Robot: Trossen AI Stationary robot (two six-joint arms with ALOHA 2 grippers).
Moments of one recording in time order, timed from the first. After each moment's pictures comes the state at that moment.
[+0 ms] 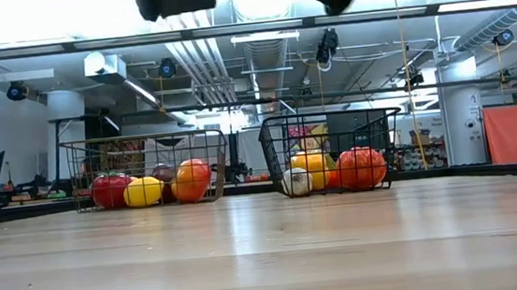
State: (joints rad) left arm -0.23 1.22 0.84 0.16 -0.48 -0.02; right arm 0.21 1.35 0.67 0.60 0.09 -0.17
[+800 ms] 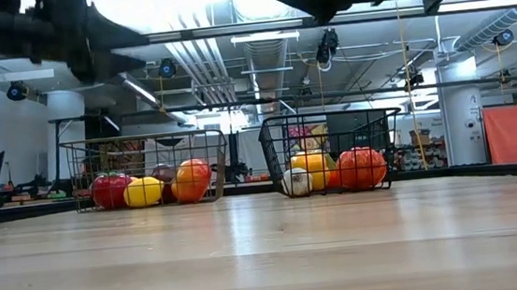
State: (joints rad) left arm -0.03 0.62 0.27 0.32 -0.47 -0.02; right arm -0.04 1.31 0.70 0.61 -0.14 -0.22
